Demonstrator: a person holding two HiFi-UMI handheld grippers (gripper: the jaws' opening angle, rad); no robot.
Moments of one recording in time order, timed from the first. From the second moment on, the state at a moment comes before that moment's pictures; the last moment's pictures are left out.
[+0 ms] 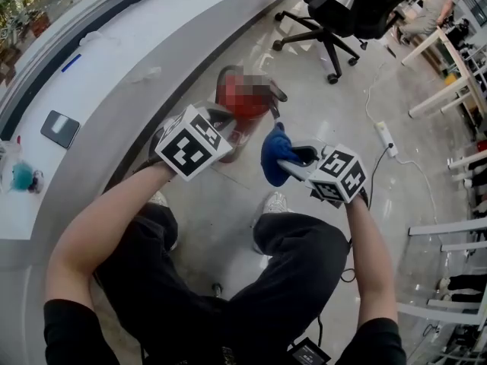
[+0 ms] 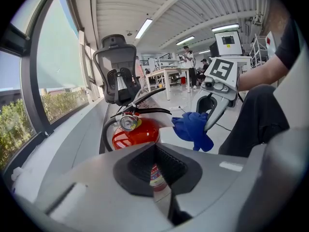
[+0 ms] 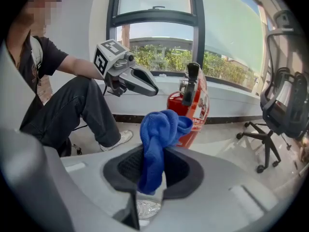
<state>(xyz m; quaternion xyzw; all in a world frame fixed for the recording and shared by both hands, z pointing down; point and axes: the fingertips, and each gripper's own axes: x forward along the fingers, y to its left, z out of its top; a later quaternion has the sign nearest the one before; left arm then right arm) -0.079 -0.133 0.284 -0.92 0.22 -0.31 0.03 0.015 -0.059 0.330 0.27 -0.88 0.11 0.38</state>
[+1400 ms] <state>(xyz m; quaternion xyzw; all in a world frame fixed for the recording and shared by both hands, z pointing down) -0.061 -0.141 0.299 -0.92 0.21 -0.32 0.02 0.047 -0.184 0.309 0.37 -0.87 0.07 0.33</state>
